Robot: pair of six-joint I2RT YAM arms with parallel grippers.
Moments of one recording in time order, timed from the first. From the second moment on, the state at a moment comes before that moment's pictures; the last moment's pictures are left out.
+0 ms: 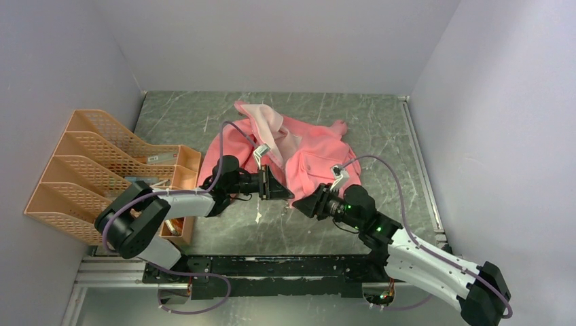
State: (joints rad) left arm -0.70 1.50 0.53 0.87 0.76 -1.01; right arm 0.82 0.70 0.30 0.13 -0.10 0.84
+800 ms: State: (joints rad) left arm -0.71 1.54 0.53 0.90 0.84 -0.99; right arm 0.82 0.76 0.33 0.12 -0.26 0.79
